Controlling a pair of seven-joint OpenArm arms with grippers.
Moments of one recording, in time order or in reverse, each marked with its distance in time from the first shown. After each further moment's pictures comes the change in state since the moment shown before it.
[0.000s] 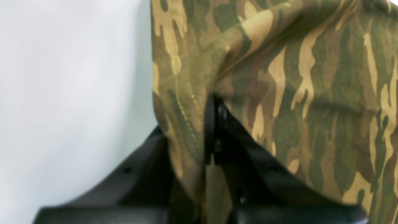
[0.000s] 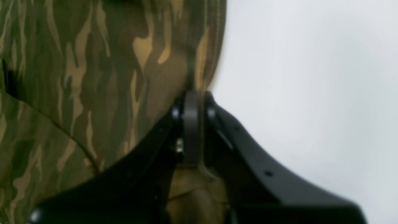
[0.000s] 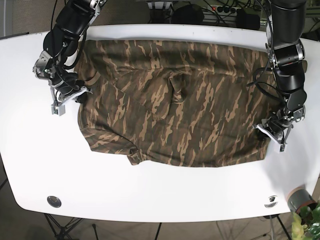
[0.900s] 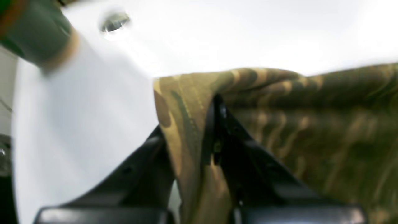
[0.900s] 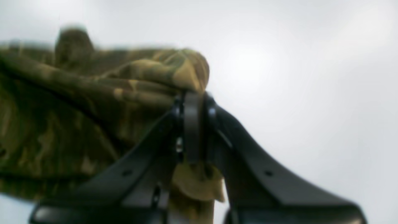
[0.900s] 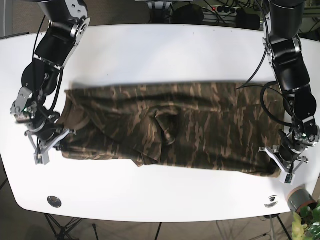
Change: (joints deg) left arm 1.5 0.8 -3.3 37.9 0.1 -0.9 19.5; right arm 18.4 10.8 -8.5 3.8 -0.7 0.0 -6.8
